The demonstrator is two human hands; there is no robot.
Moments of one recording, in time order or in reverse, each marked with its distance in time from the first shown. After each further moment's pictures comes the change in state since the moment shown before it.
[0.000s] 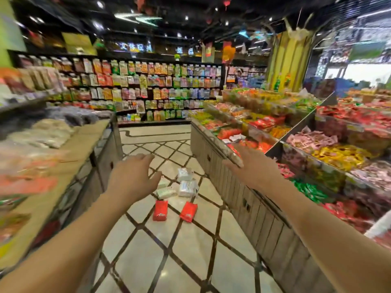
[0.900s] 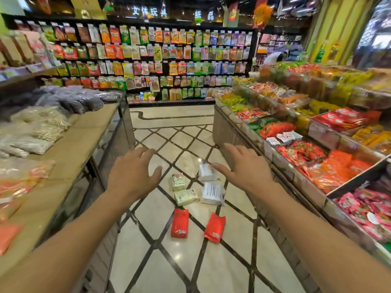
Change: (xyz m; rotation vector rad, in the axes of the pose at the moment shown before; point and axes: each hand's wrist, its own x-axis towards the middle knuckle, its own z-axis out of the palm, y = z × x) left_hand 0.412 -0.218 0.248 -0.050 -0.027 -0.042; right_hand 0.477 -0.093 0.294 -0.049 -0.015 -0.083
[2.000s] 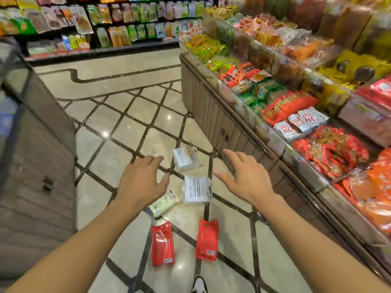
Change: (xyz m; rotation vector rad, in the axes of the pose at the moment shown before) left_hand 0.497 0.002 0.372 -0.154 -0.344 0.195; right_hand 0.412 0.154 0.286 0.100 -0.249 0.274
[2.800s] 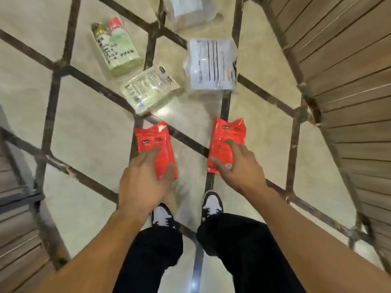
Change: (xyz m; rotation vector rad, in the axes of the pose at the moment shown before) left_hand -0.066 -0.134 0.537 -0.314 -0.477 -0.466; right_hand -0.044 0.061 0.601 0.257 -0.604 0.408
